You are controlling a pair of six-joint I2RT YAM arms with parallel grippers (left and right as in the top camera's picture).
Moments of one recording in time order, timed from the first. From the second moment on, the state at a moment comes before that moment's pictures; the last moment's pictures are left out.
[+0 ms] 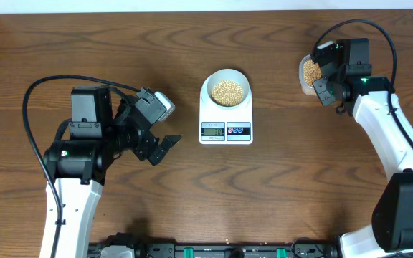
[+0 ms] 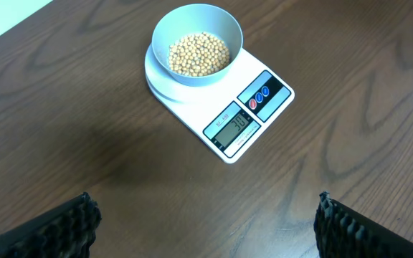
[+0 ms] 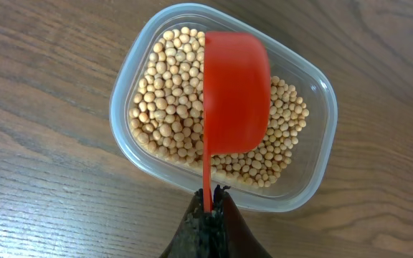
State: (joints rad) left arm -0.04 1.12 1.10 -0.91 0.54 0.65; right arm 0.06 1.69 1.25 -0.53 0.12 -0.41
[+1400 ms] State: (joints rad) left arm -0.04 1.12 1.10 -0.91 0.54 0.65; right arm -0.14 1.73 1.25 -0.58 -0.37 -0.12
